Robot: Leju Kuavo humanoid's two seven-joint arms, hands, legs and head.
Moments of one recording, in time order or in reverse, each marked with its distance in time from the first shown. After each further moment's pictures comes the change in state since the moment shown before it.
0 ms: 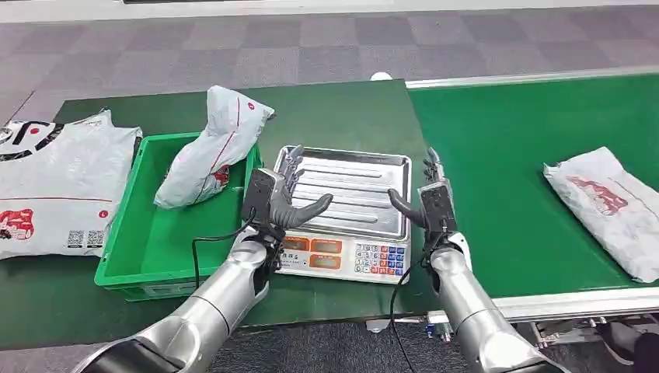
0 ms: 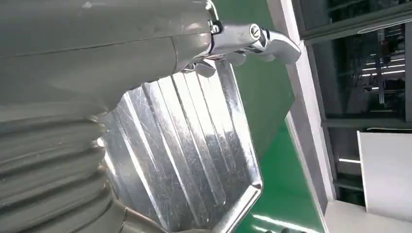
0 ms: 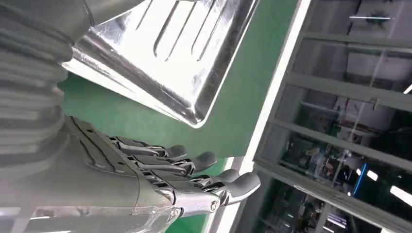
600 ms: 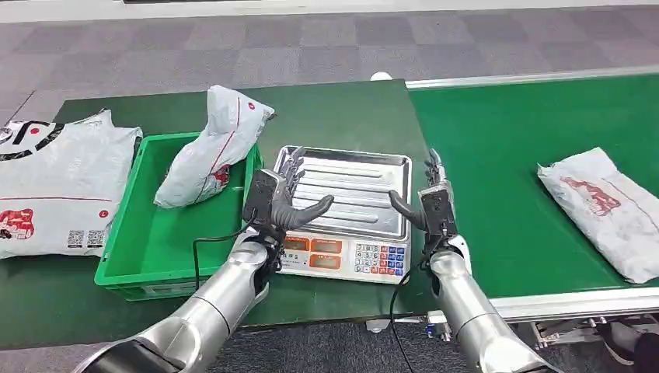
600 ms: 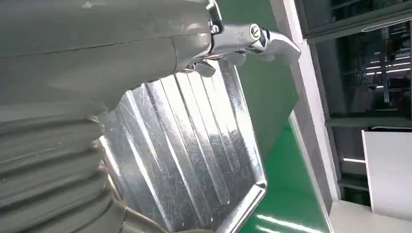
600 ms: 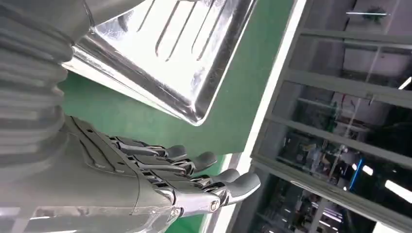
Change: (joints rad) left arm 0.003 -0.001 0.000 0.000 -0.012 0.001 0.011; right arm 0.025 0.000 0.002 -0.035 0.000 -0.022 -0.005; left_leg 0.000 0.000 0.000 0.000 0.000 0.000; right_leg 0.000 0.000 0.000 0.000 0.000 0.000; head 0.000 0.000
